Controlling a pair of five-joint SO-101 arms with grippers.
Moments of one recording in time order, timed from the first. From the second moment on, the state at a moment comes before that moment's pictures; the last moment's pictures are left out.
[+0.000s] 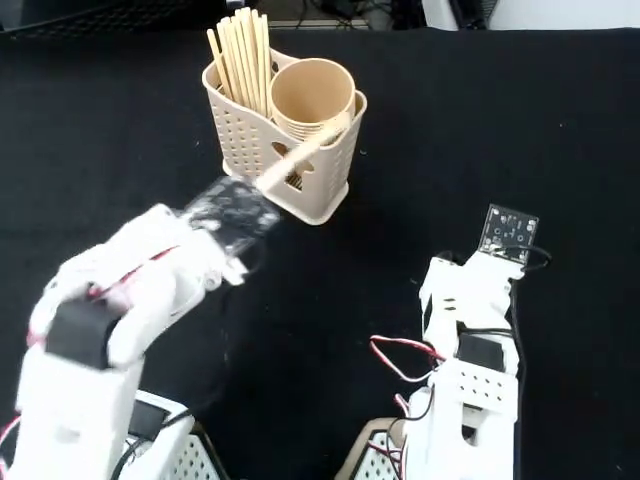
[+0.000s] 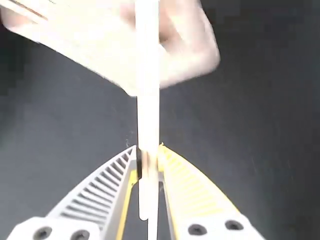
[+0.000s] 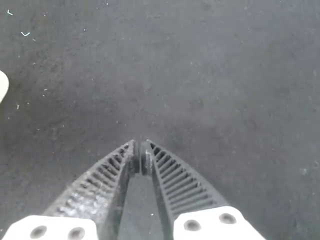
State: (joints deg) left arm 11.7 -60.4 29.7 76.0 -33.5; right arm 16.4 -63.7 88.4 26.2 -3.2
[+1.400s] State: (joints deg) left arm 2.7 -16.7 32.1 -10.4 9.2; right arm 11.7 -63.7 89.5 25.7 -0.7
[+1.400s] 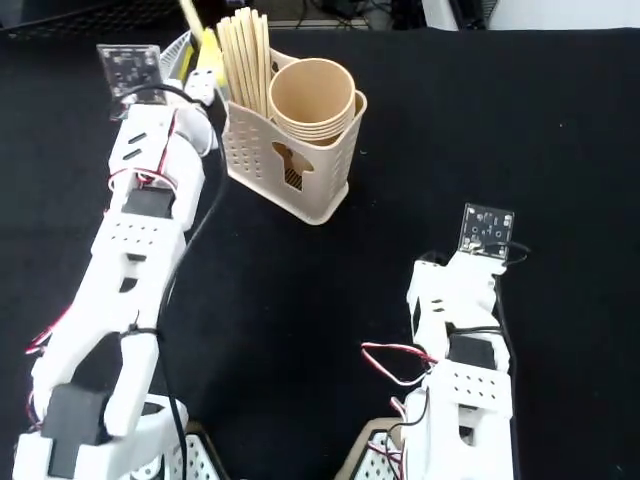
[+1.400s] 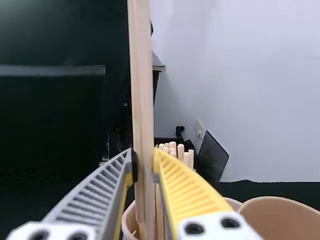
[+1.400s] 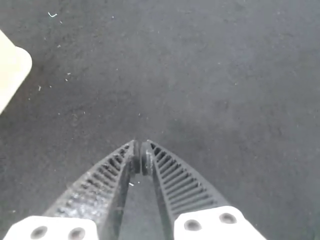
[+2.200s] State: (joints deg) left arm 6.0 -15.3 34.9 -10.4 12.3; right arm 11.7 -63.7 89.5 25.7 -0.6
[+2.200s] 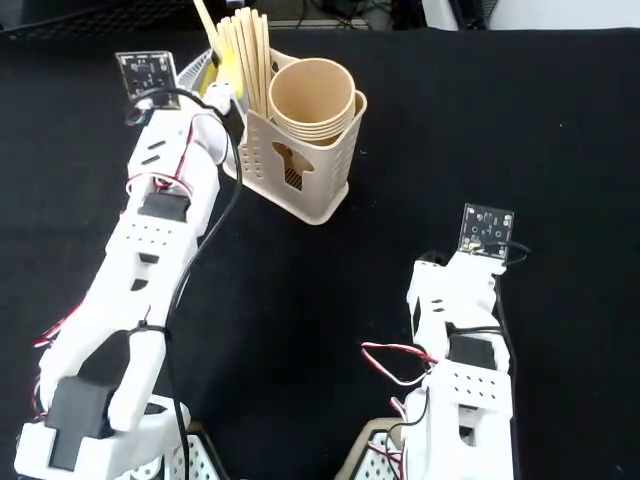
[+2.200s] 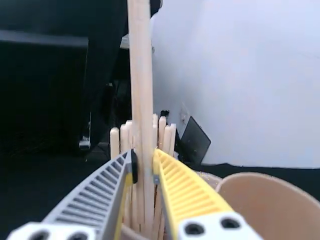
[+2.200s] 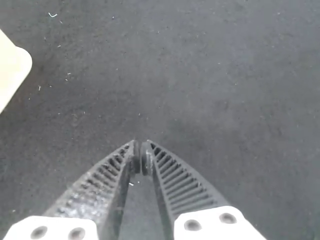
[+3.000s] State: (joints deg) left arm 6.0 -15.3 38.4 -10.4 12.3; right arm 11.7 -63.7 89.5 25.7 -0.6
